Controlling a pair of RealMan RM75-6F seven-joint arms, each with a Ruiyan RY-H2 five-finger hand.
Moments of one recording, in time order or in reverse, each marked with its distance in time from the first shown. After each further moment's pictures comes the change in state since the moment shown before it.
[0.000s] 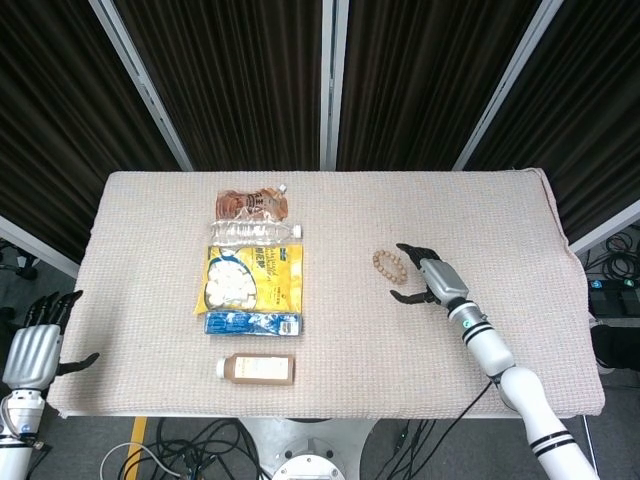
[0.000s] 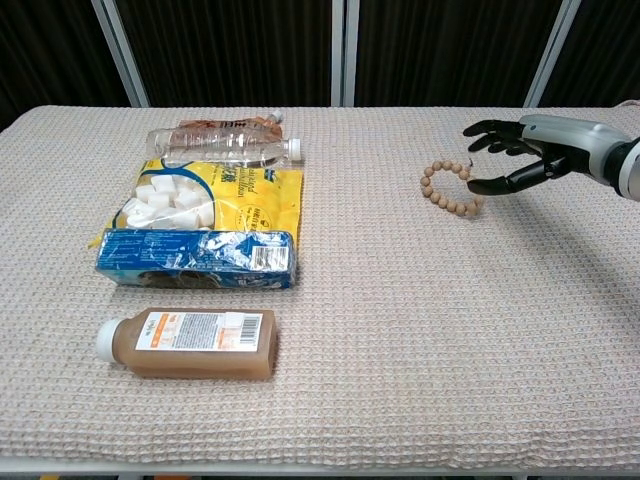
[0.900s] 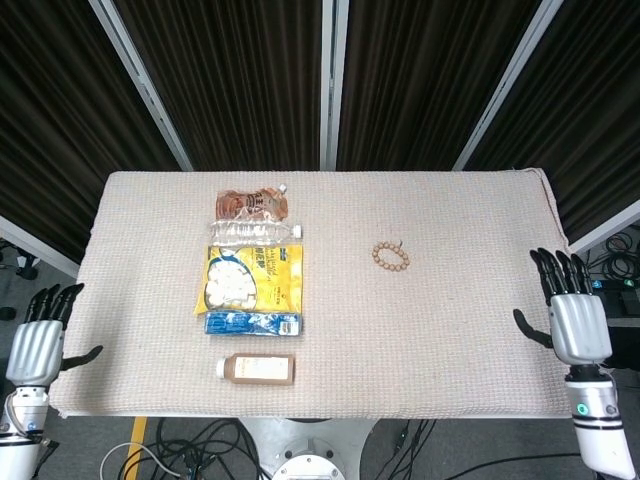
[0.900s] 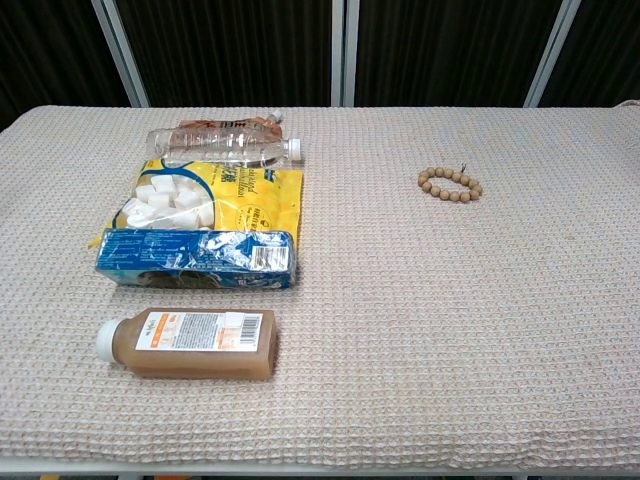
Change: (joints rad) left arm -0.001 -0.026 -0.020 -0.010 0.018 0.060 0.044; right arm -0.436 0.528 -0.402 -0.361 -0.856 1.016 0.716
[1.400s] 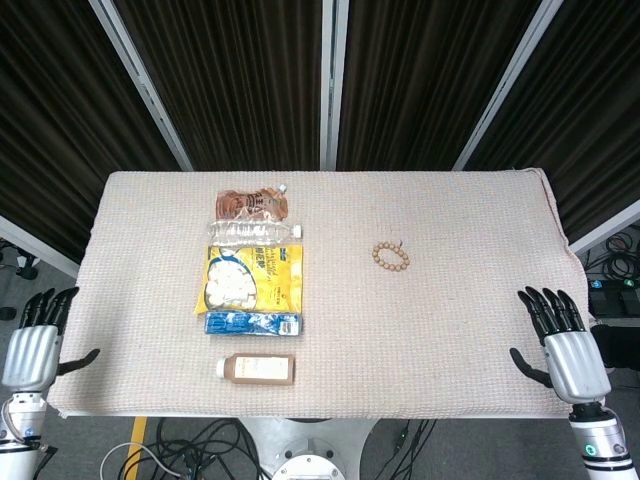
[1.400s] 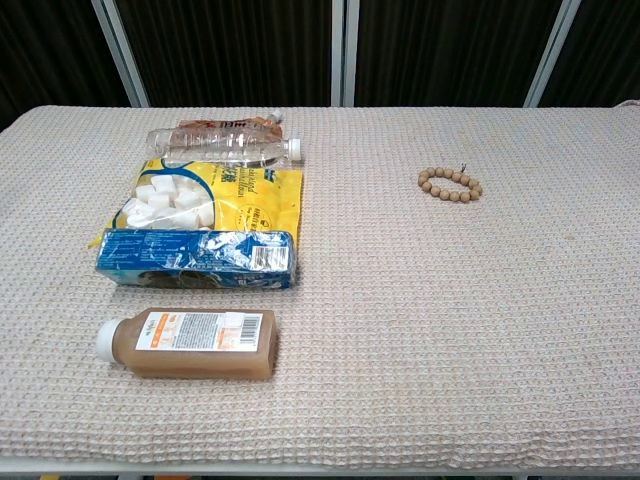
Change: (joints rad) left arm 0.021 -0.007 0.007 0.001 0.003 0.029 -0.004; right arm 0.063 0.127 -0.346 0.081 0.022 0.268 0.094
